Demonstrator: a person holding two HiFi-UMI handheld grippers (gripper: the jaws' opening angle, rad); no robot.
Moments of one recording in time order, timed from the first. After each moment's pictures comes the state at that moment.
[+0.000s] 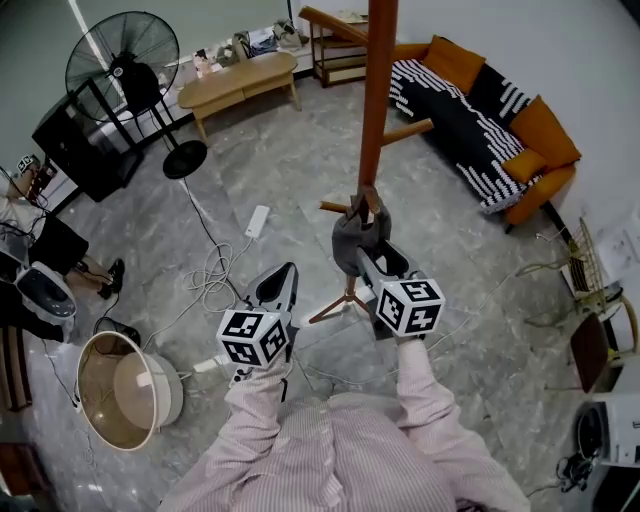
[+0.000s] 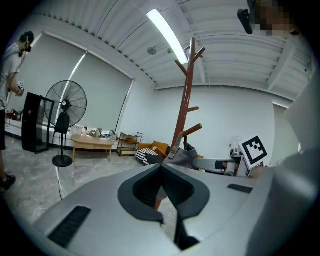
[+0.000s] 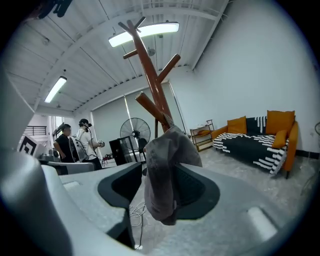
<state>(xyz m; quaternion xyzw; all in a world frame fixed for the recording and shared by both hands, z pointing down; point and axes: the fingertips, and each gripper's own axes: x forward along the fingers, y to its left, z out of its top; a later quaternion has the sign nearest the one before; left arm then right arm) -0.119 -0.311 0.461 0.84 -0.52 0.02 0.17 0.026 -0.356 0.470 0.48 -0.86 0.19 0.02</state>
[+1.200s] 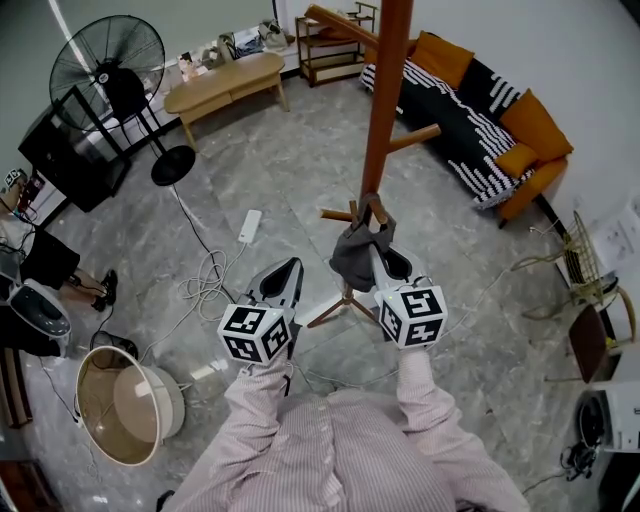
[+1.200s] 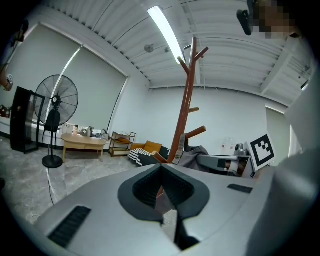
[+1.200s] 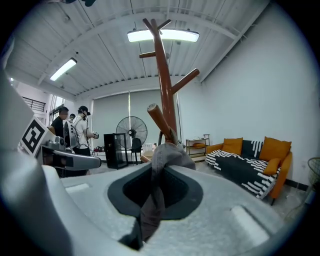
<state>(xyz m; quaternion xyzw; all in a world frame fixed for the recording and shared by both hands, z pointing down) -0.115 -0.347 0.456 0.86 -0.48 0.02 0.17 0.025 -0.367 0.445 0.52 -0.85 0.09 0.06</state>
